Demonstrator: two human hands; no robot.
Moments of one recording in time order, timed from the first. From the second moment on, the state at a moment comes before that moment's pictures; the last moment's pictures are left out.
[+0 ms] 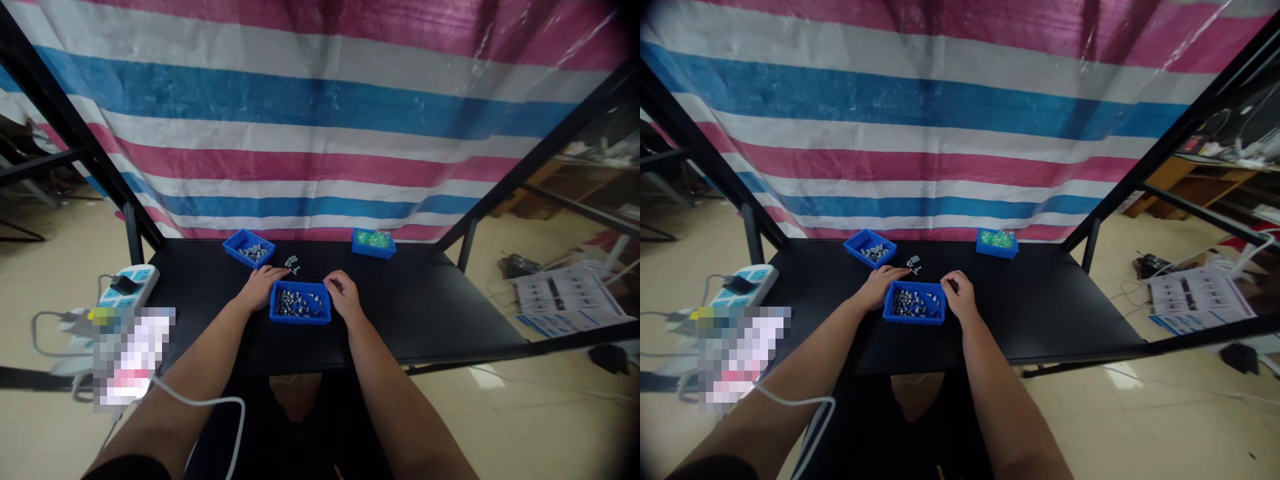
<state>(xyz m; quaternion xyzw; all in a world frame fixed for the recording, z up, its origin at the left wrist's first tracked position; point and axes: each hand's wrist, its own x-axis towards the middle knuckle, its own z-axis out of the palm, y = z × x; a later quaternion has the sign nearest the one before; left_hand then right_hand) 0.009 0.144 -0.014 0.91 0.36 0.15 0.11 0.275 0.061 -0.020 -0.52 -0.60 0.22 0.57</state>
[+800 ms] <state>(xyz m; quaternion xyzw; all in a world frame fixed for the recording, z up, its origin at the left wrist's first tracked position) 0.014 0.144 -0.011 0.91 0.32 0.23 0.15 0.279 0.073 -0.025 -0.54 -0.57 0.31 0.54</state>
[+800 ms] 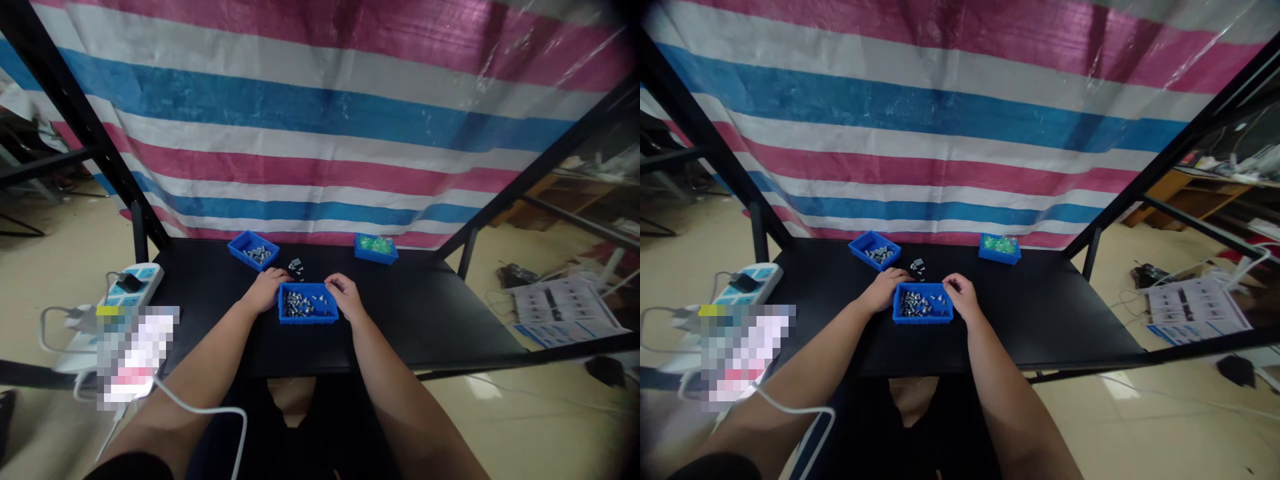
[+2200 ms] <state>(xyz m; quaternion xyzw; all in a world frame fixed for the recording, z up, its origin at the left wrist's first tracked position) 0.009 0.113 0.010 0.80 0.31 0.41 0.30 0.282 0.163 -0.046 -0.52 -0.64 0.31 0.48</state>
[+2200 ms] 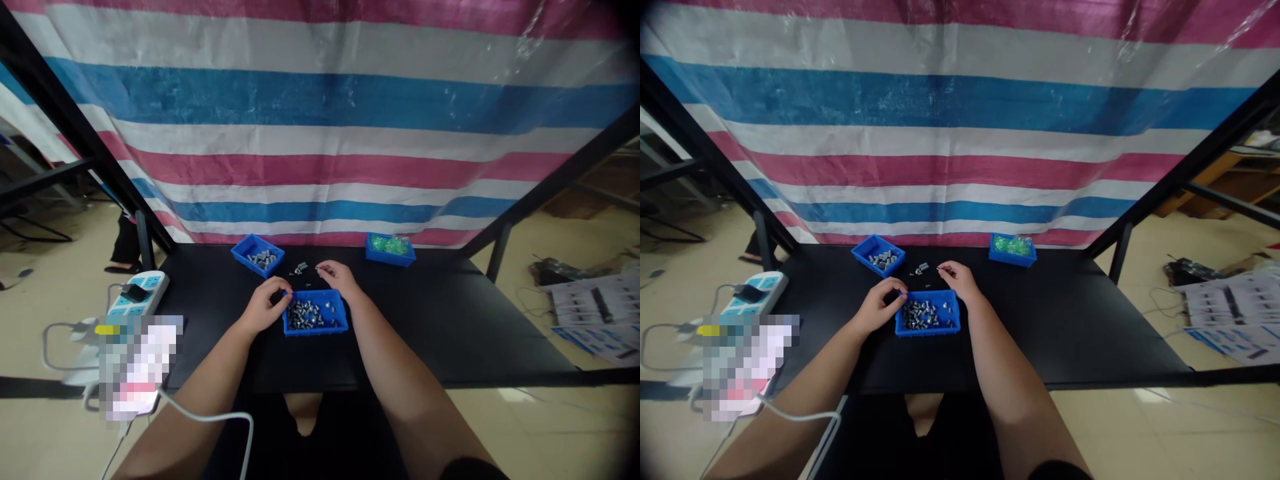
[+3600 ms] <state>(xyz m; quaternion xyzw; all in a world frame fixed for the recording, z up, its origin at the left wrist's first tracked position) 0.003 0.129 -0.019 0.86 0.38 0.31 0.15 0.293 0.146 -0.019 -0.51 -0.65 0.37 0.42</state>
